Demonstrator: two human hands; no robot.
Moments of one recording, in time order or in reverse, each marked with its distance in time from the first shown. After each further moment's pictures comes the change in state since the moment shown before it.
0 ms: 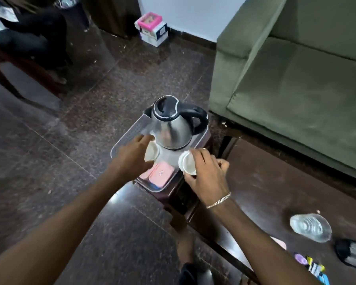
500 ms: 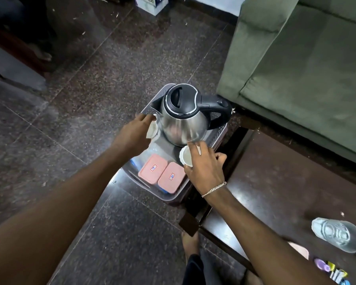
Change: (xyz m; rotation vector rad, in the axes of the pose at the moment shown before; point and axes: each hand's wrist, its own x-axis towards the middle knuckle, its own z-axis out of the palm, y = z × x) left_hand 0.112 -0.086 0.041 0.049 -0.072 0.020; right_hand 0.068 -0.022 0.093 -0.104 -0.176 0.083
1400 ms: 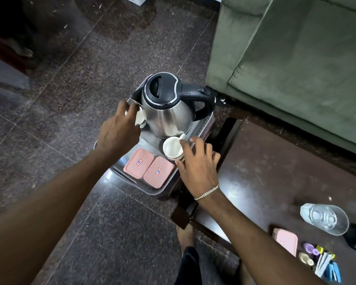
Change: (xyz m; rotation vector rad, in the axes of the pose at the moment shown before) left_hand -0.007 0.019 0.011 0.094 0.301 0.030; right_hand -0.025 0.017 0.001 0.019 0.086 0.038
